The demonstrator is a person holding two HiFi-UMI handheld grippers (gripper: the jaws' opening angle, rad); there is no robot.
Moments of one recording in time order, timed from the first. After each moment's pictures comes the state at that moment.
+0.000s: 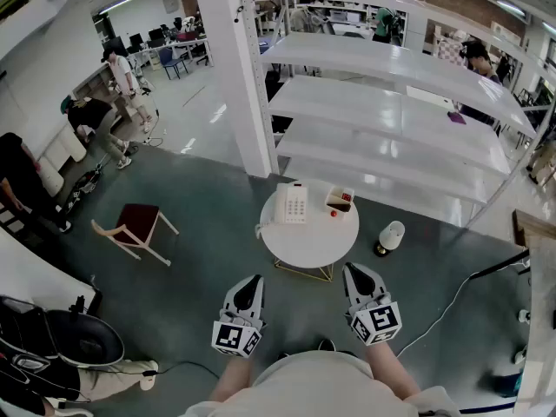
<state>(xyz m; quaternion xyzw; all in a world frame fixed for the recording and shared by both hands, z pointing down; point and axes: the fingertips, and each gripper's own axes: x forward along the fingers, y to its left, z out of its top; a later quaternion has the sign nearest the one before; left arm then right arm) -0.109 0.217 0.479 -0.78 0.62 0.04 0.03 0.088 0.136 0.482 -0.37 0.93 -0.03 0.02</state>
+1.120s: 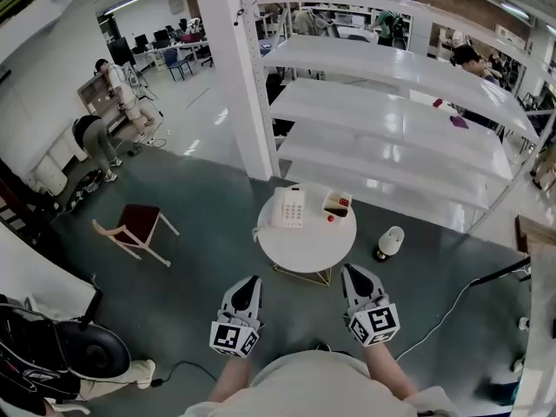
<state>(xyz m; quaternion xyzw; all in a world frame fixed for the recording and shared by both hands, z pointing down) -0.095 0.200 0.479 -0.77 0.64 0.04 0.02 0.105 0.115 0.482 -0.36 0.93 -0.04 0.03</state>
